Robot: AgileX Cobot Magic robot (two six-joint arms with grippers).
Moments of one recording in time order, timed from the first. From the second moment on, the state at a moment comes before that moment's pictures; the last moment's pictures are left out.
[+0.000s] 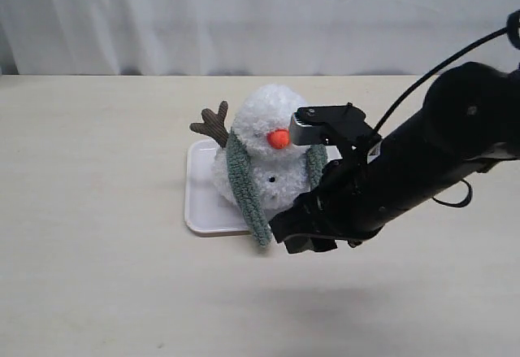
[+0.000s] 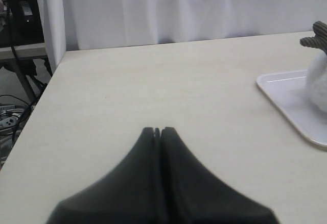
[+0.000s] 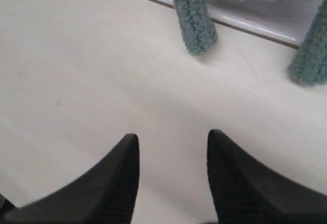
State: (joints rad) left arm -0.07 0.00 0.00 0.02 0.34 0.06; right arm 0.55 1.53 -0.91 0.42 0.67 -0.16
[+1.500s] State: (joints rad) left arm -0.07 0.00 0.00 0.02 0.34 0.06; right arm 0.55 0.48 -0.69 0.41 0.53 -0.26
